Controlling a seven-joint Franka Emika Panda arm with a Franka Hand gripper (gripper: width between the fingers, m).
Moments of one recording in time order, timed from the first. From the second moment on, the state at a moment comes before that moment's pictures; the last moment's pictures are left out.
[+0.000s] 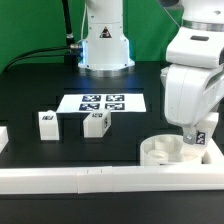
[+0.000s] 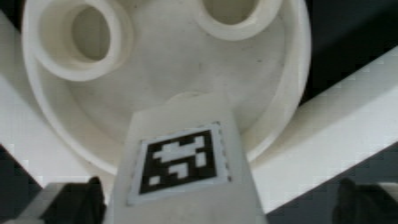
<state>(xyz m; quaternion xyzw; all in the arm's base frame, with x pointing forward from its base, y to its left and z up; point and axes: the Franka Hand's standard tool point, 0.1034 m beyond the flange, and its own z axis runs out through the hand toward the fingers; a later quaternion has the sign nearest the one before) 0.621 0.126 0.059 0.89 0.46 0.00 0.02</state>
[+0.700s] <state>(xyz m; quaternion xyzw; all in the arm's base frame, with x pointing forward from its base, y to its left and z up) 0.635 0.111 0.060 0.98 0.18 0.00 0.01</state>
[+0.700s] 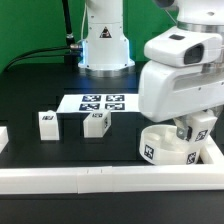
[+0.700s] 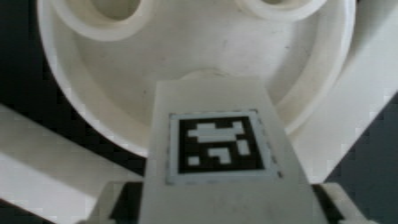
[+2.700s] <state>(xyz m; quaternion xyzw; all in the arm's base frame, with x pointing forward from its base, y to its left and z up) 0.647 0.056 0.058 0.89 -0.46 0.00 -0.01</state>
